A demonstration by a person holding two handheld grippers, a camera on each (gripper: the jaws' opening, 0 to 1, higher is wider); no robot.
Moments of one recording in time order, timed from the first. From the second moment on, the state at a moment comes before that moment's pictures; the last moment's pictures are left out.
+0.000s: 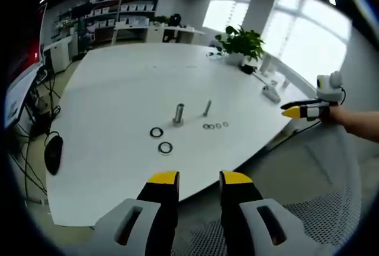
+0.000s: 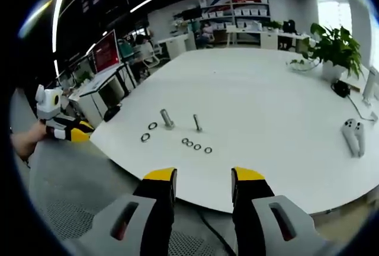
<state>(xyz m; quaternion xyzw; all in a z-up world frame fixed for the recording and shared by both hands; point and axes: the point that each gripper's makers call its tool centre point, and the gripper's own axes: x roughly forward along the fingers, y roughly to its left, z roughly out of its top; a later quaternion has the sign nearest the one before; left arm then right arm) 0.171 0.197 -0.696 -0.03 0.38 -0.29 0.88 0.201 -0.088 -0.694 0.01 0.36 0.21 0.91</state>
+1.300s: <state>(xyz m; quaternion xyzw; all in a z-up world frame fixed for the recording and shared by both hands) 0.171 0.197 -0.695 -0.02 0.38 -0.29 0.88 0.198 -0.091 -0.699 0.01 0.37 0.20 0.91</state>
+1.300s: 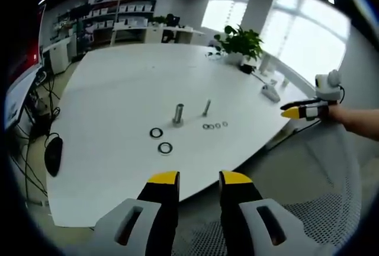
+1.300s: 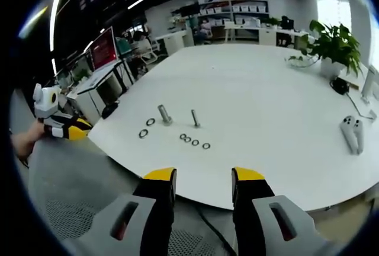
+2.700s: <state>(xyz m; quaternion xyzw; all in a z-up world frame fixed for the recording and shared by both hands) 0.174 0.207 -0.703 -0.03 0.40 -0.25 0.88 0.203 -0.081 -0.688 -0.01 0.34 0.23 0.91</state>
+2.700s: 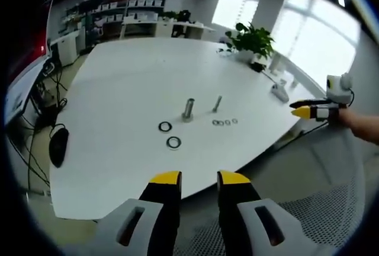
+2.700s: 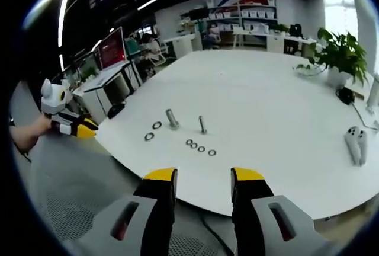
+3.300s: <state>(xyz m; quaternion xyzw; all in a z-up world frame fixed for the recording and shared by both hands) 0.172 0.213 -0.713 -0.02 0.43 -0.24 0.87 0.193 -0.071 -0.700 0.03 0.38 0.25 0.89</state>
